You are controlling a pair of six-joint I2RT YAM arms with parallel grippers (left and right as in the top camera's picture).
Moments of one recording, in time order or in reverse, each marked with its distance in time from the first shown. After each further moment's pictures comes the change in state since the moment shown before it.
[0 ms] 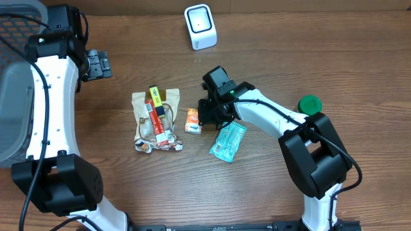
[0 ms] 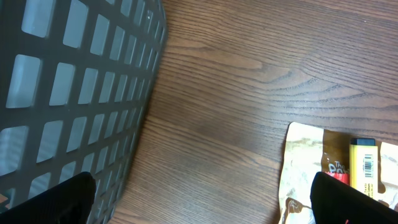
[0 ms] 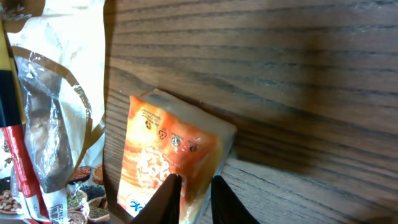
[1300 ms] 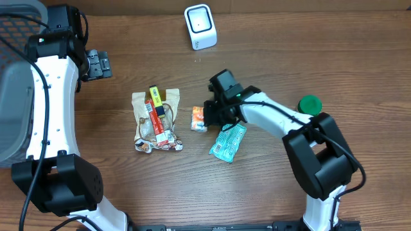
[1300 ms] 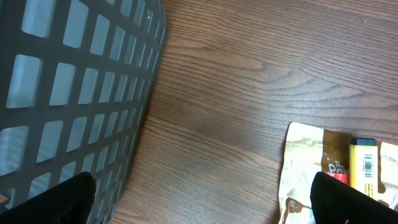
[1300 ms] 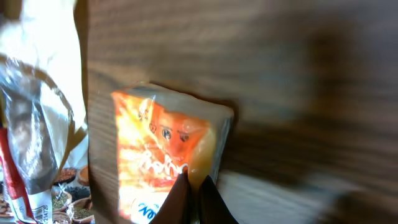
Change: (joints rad) left arm 0.000 0.000 0.000 0.000 0.000 0.000; right arm -0.045 -0.034 -0.087 0.074 -0.014 0.009
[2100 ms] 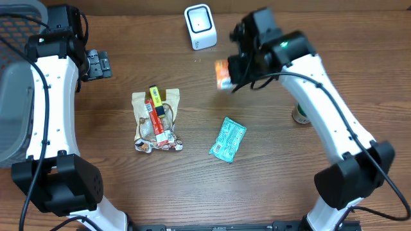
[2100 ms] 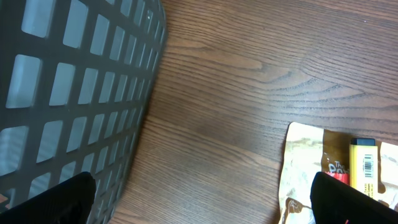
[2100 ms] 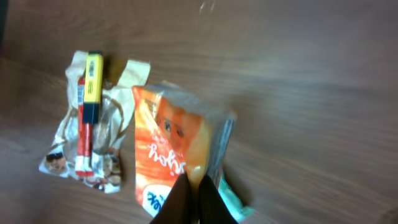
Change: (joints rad) left arm 0.000 0.000 0.000 0.000 0.000 0.000; right arm -0.144 -0.128 0.649 -0.682 0.150 -0.396
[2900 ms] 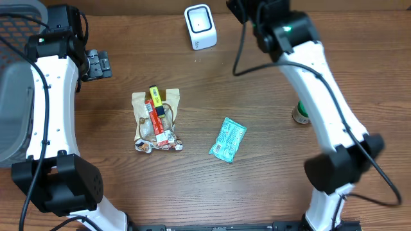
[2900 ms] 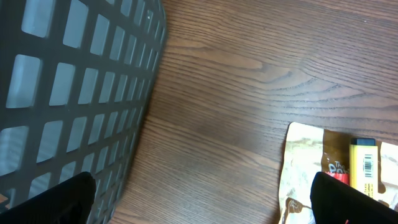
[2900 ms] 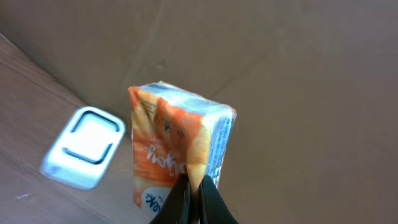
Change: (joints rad) left arm 0.000 0.000 0.000 -0.001 0.000 0.000; right arm 0.000 0.148 0.213 0.638 0.402 -0.717
